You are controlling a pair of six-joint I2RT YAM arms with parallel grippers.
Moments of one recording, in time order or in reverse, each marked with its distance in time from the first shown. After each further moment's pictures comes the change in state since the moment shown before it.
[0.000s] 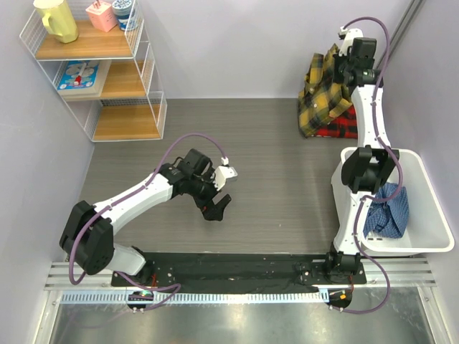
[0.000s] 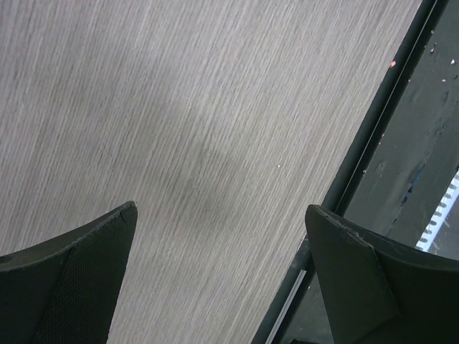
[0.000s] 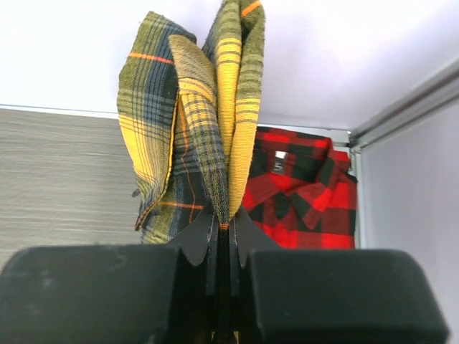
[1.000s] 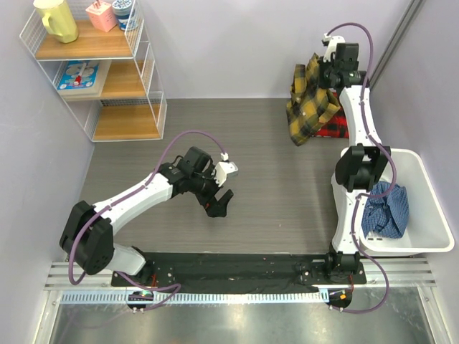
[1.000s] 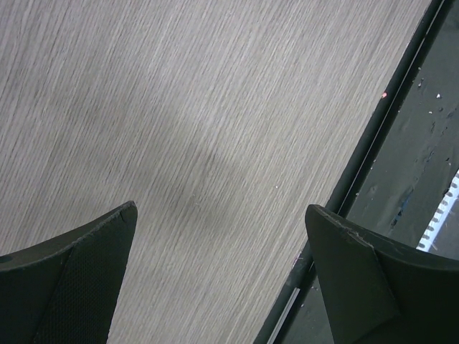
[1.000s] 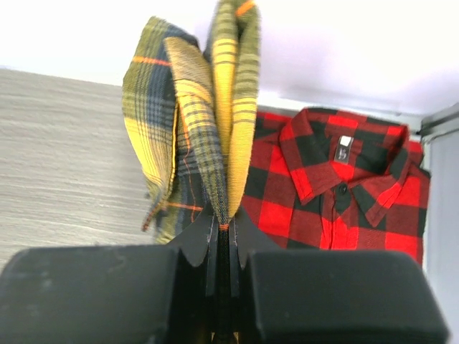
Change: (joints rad) left arm 0.000 0.000 0.009 0.050 0.002 -0.063; right arm 0.060 0.040 -0.016 -0.038 -0.035 0.045
